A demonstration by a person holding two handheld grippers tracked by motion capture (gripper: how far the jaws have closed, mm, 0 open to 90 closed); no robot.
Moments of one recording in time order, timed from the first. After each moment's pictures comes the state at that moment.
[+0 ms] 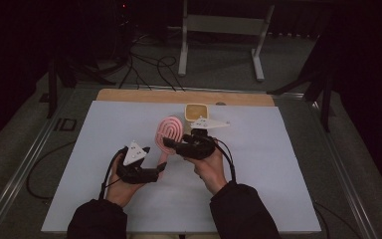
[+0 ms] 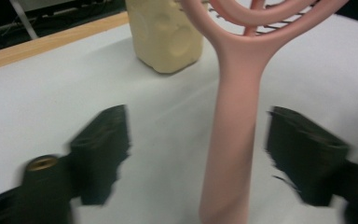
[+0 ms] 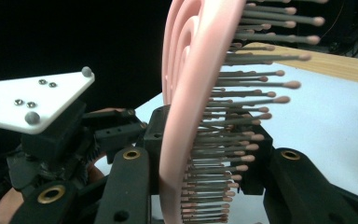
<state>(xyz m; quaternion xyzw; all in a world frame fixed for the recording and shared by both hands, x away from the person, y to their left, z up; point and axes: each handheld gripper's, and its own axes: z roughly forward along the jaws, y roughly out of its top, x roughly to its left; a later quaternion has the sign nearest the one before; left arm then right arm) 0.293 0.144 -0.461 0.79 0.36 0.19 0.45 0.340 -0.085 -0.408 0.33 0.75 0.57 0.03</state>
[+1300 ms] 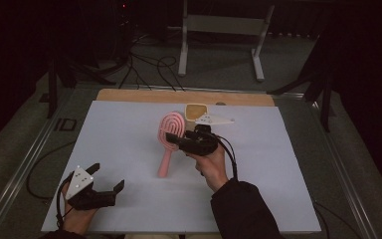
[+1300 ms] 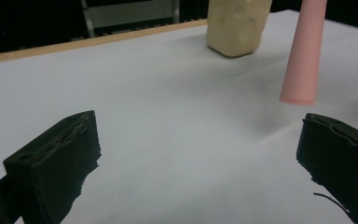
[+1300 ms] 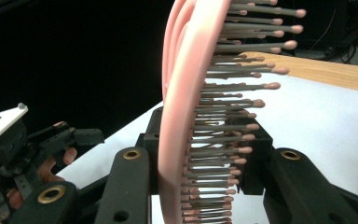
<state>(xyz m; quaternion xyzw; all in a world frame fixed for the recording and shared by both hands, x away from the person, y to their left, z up) 0.225 0.244 -0.489 0.73 0.41 0.27 0.48 0.348 -0.092 -0.404 0.34 0.73 0.59 0.03</state>
